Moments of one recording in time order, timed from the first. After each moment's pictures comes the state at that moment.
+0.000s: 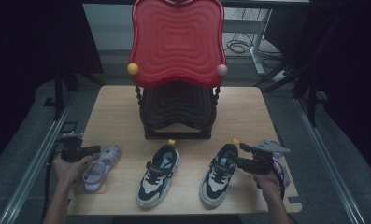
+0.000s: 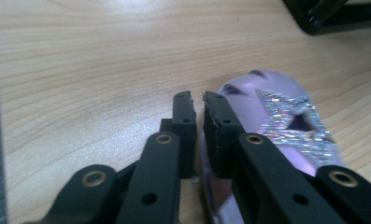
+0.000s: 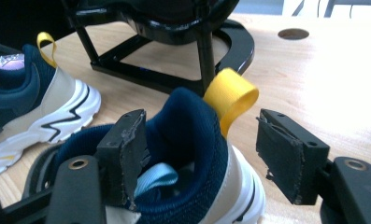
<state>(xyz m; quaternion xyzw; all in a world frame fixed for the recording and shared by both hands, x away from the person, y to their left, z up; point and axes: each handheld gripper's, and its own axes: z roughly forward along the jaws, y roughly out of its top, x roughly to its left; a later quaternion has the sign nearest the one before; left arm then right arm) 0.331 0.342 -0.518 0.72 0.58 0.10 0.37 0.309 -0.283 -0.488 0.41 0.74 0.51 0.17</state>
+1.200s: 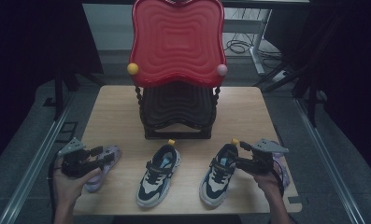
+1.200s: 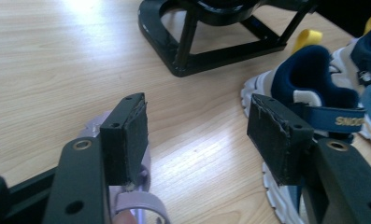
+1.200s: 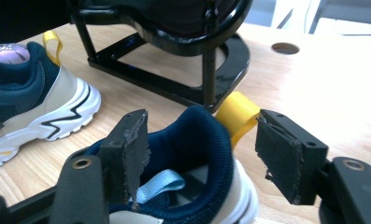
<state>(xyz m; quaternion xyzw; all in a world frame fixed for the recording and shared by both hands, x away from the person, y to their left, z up) 0.258 0.282 -0.454 0.73 0.48 0.15 0.46 0.299 -0.273 -0.467 0.40 0.75 0.48 0.21</state>
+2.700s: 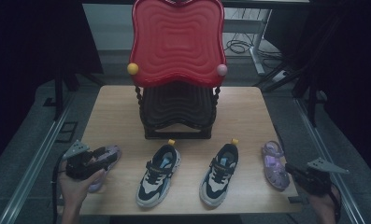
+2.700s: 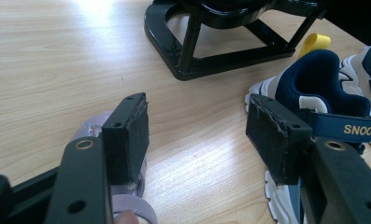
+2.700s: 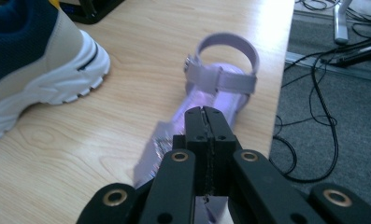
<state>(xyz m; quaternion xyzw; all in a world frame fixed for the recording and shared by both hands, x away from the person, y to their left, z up) 0.256 0.269 -0.461 0.72 0.50 0.17 0.45 0.246 -0.422 -0.479 0.49 0.74 0.39 0.24</state>
